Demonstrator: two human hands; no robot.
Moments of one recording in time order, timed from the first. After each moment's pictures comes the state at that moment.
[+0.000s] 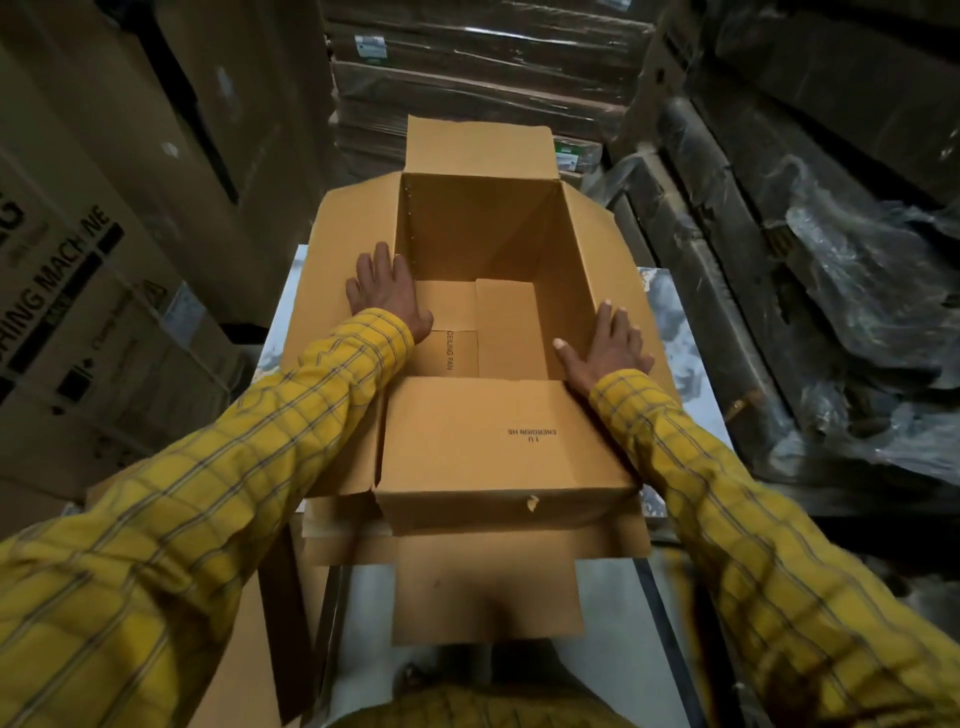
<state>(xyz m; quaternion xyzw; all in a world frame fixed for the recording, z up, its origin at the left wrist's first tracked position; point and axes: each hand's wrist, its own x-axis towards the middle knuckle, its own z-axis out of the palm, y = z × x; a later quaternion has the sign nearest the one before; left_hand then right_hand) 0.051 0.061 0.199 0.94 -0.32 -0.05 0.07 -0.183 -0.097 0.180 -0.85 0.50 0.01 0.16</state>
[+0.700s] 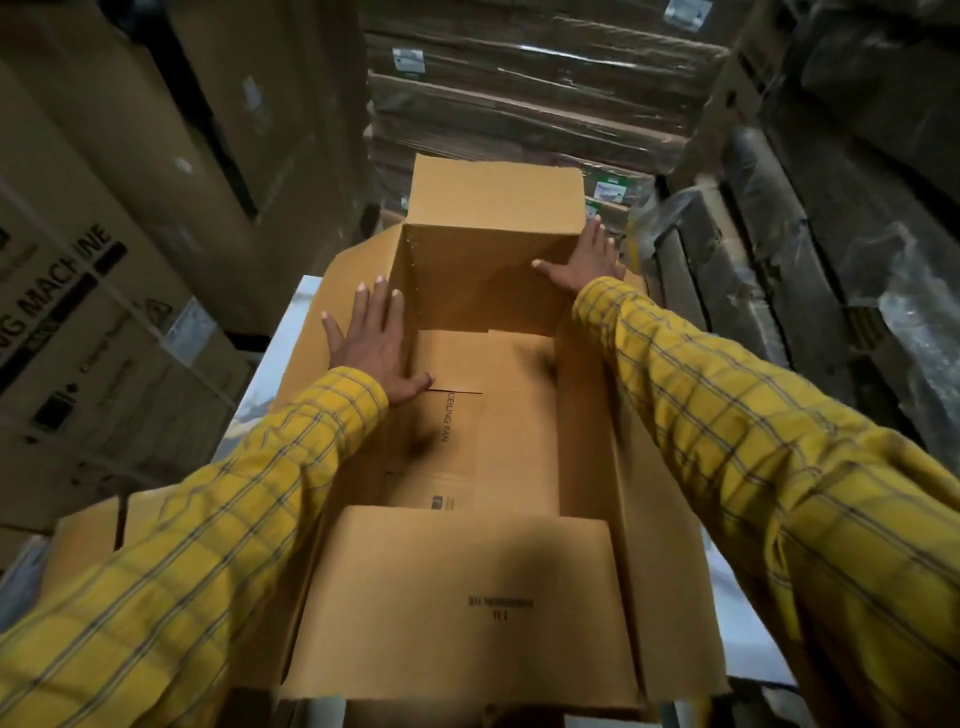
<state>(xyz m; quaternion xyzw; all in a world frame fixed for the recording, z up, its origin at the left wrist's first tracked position) 0.113 0.009 0.176 0.93 -0.35 -0.09 0.00 0.047 -0.294 0.202 -0.87 0.43 0.00 0.25</state>
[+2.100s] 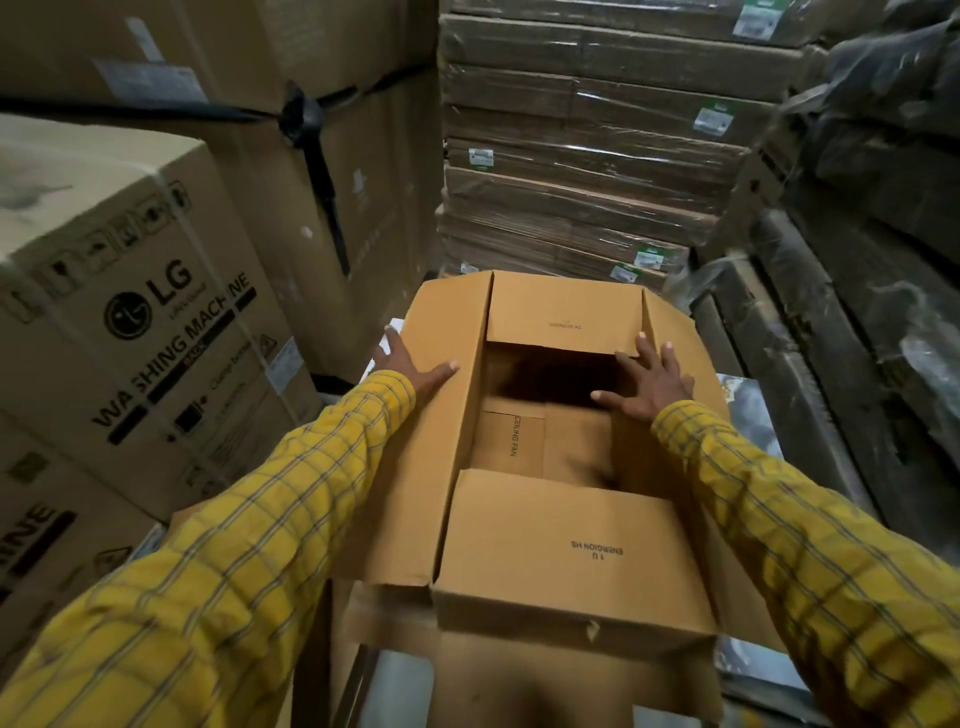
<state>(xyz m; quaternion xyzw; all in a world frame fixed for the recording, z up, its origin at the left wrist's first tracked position) 0.117 0.118 0.216 0.92 -0.10 -0.22 0.29 -0.085 -0.180 0.202 -0.93 0.34 0.10 0.09</state>
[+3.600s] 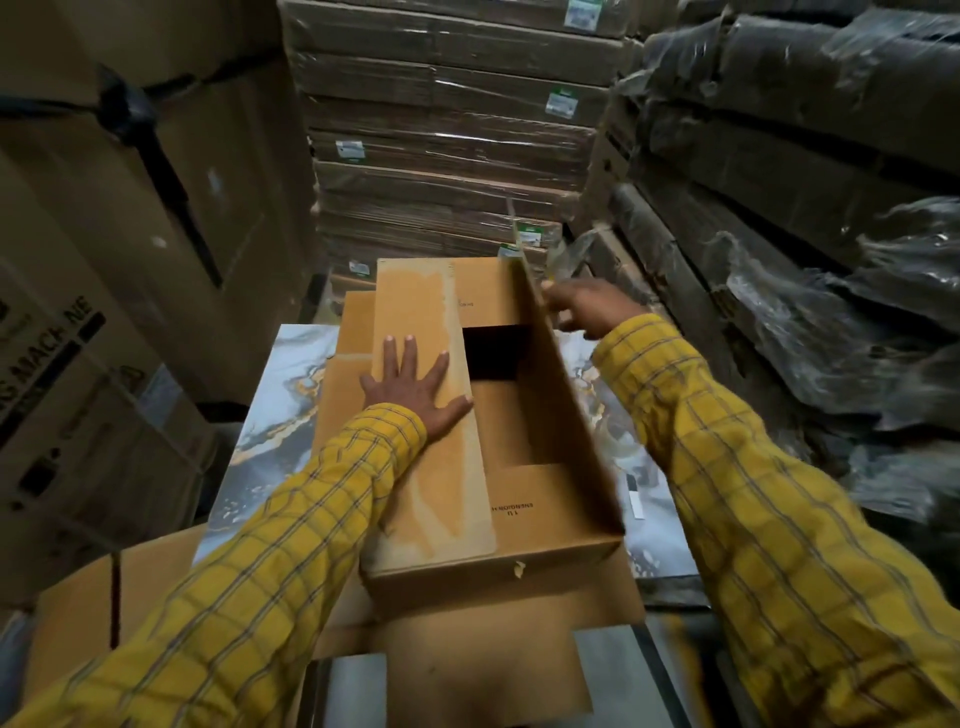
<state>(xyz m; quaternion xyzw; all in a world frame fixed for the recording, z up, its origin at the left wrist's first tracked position) 0.015 0.054 0.185 0.90 -0.43 -0.08 0.00 -0.139 -0.137 0.328 -0.80 0.40 -0.08 0.44</state>
